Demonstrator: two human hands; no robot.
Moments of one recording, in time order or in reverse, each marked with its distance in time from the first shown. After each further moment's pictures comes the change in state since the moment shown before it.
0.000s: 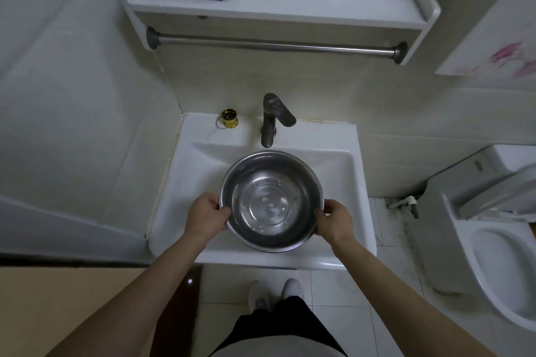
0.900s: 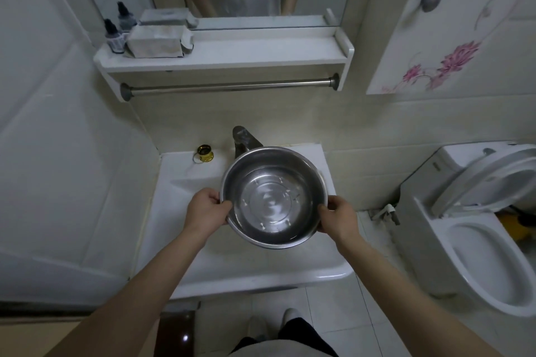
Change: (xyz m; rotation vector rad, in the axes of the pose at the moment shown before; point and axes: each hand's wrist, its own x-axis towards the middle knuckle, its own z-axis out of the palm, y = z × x) left_hand -0.022 0.097 0.012 -0.007 -0.029 0.178; right_hand -0.028 -0.031 -0.082 0.241 0.149 -0.031
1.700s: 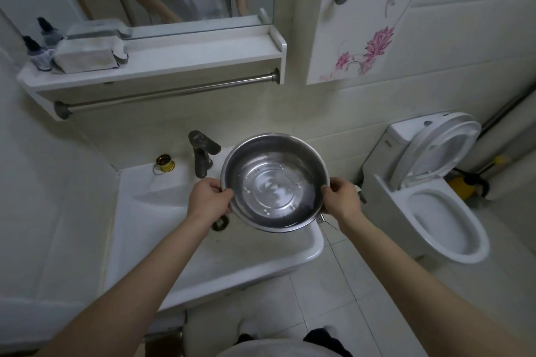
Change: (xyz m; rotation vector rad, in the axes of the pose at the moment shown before) left_hand -0.029 0.053 0.063 -0.010 -0.149 0.085; right_hand -0.010 0.009 -0.081 0.050 0.221 0.070
